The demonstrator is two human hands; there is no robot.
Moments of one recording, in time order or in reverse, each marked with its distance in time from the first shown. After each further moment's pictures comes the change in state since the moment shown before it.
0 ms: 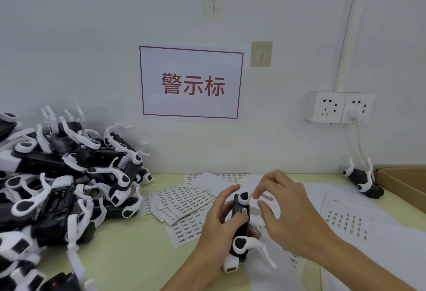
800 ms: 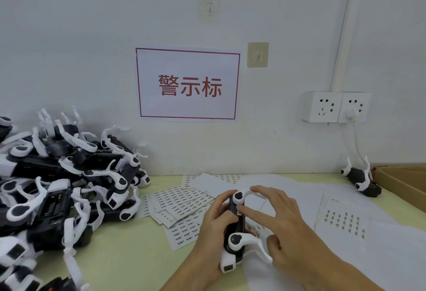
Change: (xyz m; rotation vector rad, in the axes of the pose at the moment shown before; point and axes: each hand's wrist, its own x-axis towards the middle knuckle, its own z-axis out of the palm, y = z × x) left_hand 0.003 0.002 -0.002 -0.254 -0.013 -0.055; right_hand -0.022 0.022 0.021 -0.182 0.016 -0.278
